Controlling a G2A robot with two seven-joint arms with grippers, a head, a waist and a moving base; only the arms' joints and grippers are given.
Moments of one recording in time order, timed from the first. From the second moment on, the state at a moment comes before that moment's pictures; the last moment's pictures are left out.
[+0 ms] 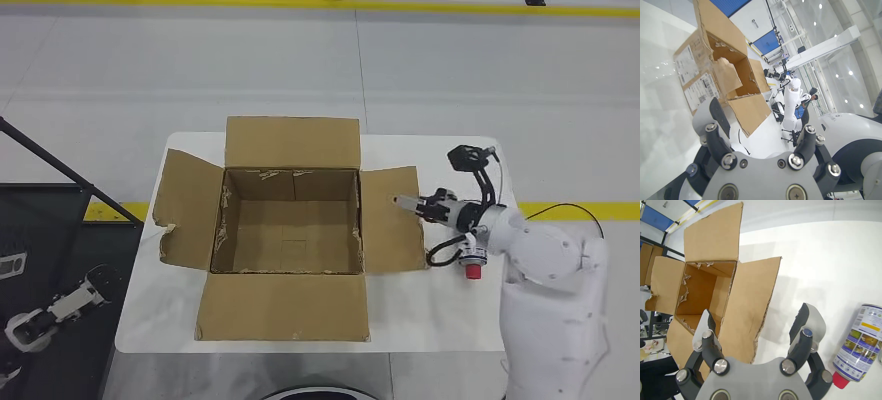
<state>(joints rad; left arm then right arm) 2.06 -1.04 -2.34 -1.99 -0.64 -0.49 -1.09 -1.04 -1.40 1.62 -1.84 -0.74 -0.06 1.33</state>
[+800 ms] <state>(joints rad) 2.07 -1.04 -2.34 -1.99 -0.62 -0.49 -1.08 -0.99 -1.36 1.47 -1.79 -0.70 -0.04 1.38</state>
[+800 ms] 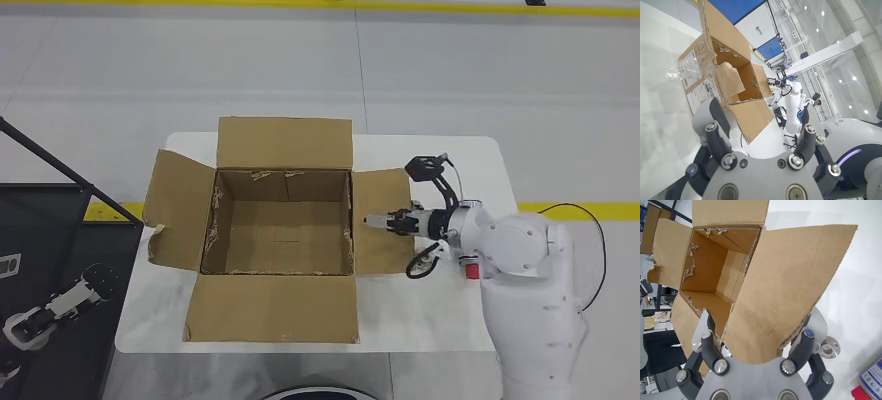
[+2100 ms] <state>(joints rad) 2.07 -1.04 -2.34 -1.99 -0.62 -0.49 -1.08 -1.02 -1.29 1.67 -1.84 -1.25 0.12 1.37</state>
